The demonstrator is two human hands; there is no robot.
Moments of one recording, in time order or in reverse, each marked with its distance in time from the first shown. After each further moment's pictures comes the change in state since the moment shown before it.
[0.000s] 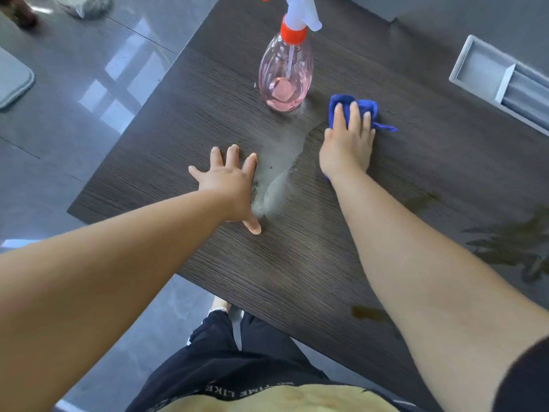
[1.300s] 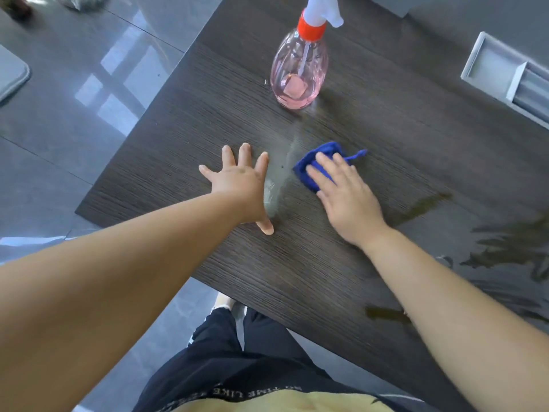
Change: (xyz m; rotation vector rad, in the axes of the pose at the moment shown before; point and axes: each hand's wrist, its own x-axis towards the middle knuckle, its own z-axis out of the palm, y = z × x) left_hand 0.002 -0.002 0.002 -0.013 0.008 0.013; right_hand -0.081 0.032 0.011 -0.067 -0.058 -0.614
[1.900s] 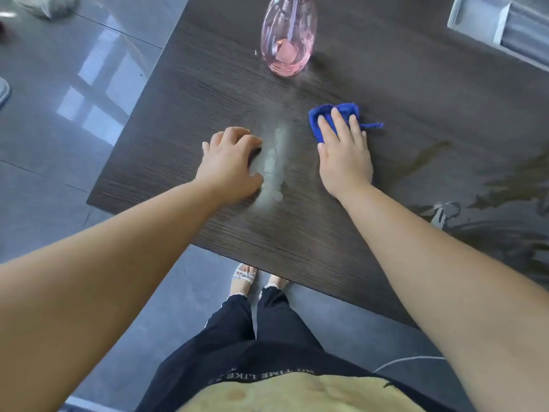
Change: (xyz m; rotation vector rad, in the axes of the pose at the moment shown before) left_hand -0.021 -0.040 0.022 -0.365 0.305 0.227; right_hand 0.008 -0.039 0.004 0.020 0.053 0.493
